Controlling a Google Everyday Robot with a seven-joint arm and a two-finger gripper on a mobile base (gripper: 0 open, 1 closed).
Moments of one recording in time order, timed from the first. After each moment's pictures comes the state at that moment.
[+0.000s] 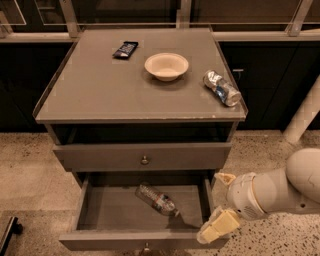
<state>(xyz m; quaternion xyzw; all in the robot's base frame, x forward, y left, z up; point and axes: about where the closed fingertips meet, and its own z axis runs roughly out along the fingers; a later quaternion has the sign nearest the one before) 0.381 -0.137 0.697 -0.47 0.81 0.23 0.26</state>
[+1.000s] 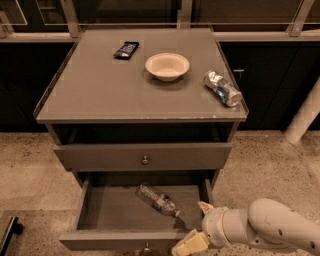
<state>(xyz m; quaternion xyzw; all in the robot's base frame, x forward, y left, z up) 0.382 -0.098 0.546 -0.38 0.84 0.27 0.28</state>
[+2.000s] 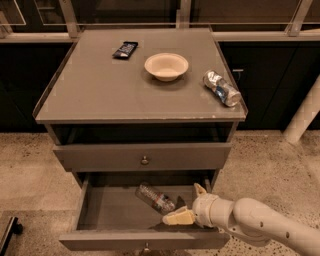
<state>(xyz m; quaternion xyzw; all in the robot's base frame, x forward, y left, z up) 0.478 -0.091 0.507 -0.31 0.82 0.25 0.40</state>
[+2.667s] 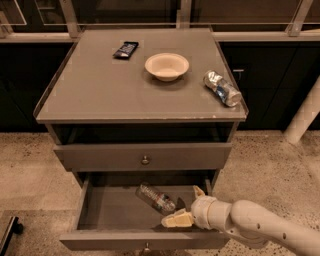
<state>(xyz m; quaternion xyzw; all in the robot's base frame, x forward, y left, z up) 0.479 -0.088 0.495 -0.30 0.83 0.25 0.40</state>
